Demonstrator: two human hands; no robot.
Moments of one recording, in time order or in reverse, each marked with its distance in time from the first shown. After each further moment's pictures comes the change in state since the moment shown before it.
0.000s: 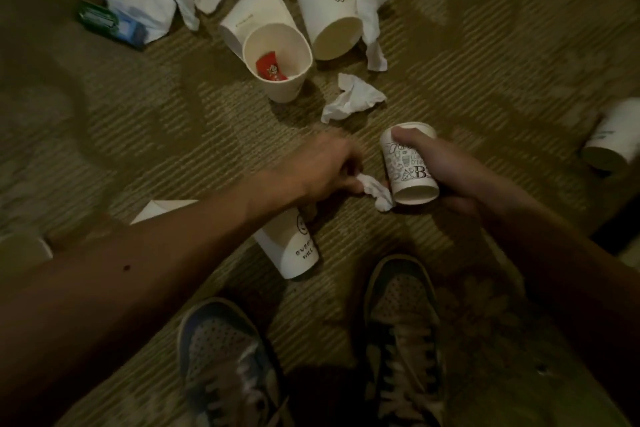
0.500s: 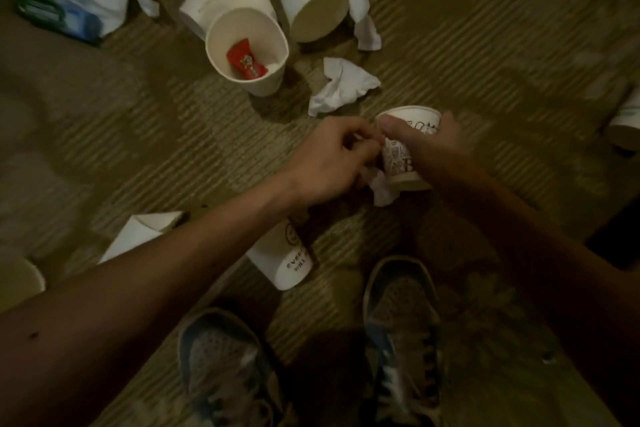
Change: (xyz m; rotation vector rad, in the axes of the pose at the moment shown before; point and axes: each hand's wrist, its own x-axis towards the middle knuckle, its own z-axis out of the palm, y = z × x) left_hand 0.006 0.028 -0.008 -0.789 0.104 -0.263; right_hand 0.015 0.001 0.010 -0.185 0.423 -0.082
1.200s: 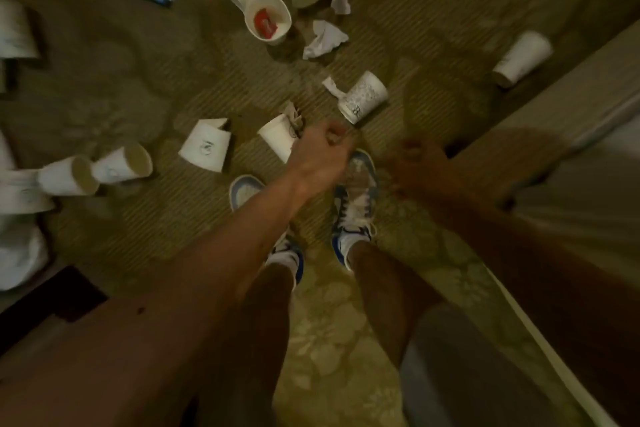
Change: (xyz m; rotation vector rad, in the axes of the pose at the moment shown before) left_hand -0.175 0.130 0.030 -0.140 0.131 -0.459; right_hand -0.224 -0.041 -0.111 -0.275 -0.207 0.192
